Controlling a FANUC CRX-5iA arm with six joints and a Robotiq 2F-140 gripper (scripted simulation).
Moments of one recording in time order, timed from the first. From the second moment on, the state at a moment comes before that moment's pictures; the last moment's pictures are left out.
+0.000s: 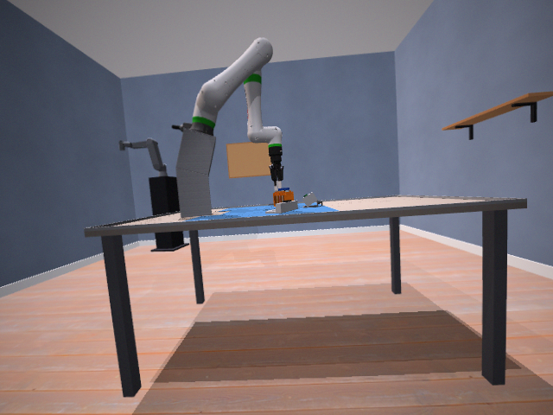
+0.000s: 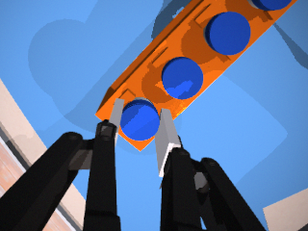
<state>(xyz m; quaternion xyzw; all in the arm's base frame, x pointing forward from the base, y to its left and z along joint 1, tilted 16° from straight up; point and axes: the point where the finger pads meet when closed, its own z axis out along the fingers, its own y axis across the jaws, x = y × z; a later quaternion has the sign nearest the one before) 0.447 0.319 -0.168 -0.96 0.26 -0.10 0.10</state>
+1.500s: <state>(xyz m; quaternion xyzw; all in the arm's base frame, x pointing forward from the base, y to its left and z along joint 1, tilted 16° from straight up) 0.447 0.319 -0.168 -0.70 0.70 -0.04 0.13</state>
